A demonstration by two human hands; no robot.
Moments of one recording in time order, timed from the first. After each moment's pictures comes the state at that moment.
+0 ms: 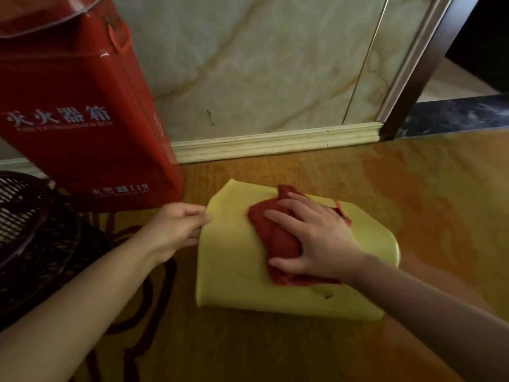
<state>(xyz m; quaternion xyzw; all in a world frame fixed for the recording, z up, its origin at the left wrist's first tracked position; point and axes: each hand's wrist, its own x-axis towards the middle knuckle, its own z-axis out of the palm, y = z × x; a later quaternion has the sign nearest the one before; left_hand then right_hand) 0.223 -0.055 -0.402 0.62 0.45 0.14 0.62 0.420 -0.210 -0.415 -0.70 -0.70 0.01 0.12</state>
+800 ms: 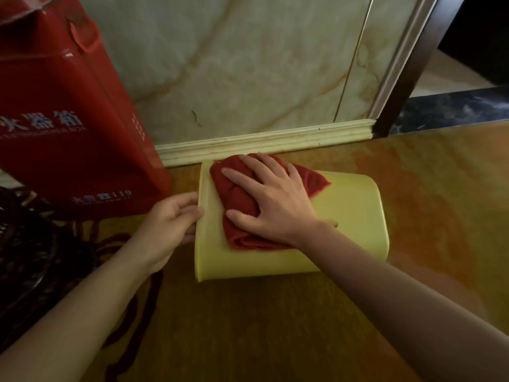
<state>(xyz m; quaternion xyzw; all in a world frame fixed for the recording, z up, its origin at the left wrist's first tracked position) 0.248 -0.059 -0.402 0.66 0.39 0.20 0.61 0.432 -0.144 -0.412 -0.72 -0.67 -0.04 0.20</state>
